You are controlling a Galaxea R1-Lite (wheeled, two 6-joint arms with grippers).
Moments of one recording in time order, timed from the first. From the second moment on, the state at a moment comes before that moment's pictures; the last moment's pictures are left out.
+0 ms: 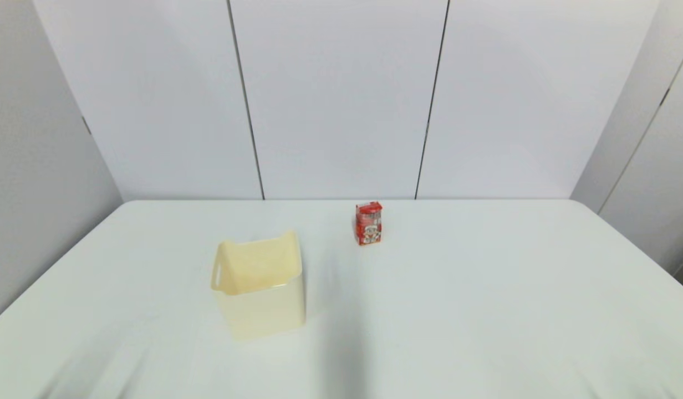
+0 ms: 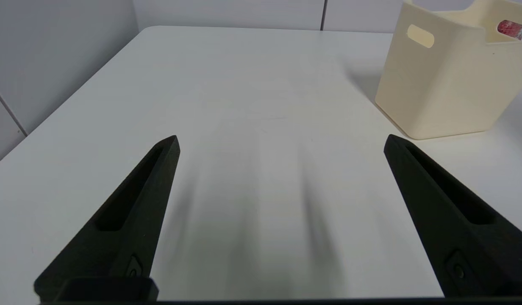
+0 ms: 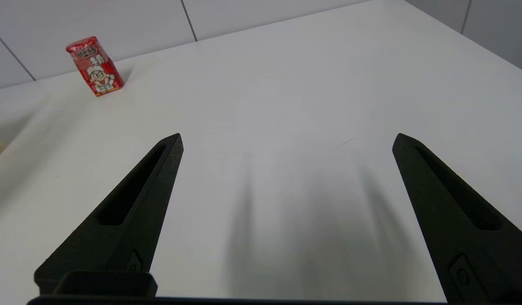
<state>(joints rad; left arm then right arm) 0.00 0.00 0.00 -0.01 0.00 -0.01 0.00 0.00 0.00 0.01 -0.05 0.20</state>
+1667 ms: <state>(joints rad) 0.00 0.00 0.00 -0.01 0.00 -0.01 0.39 1.69 -1.04 -0.10 0.44 -0.19</state>
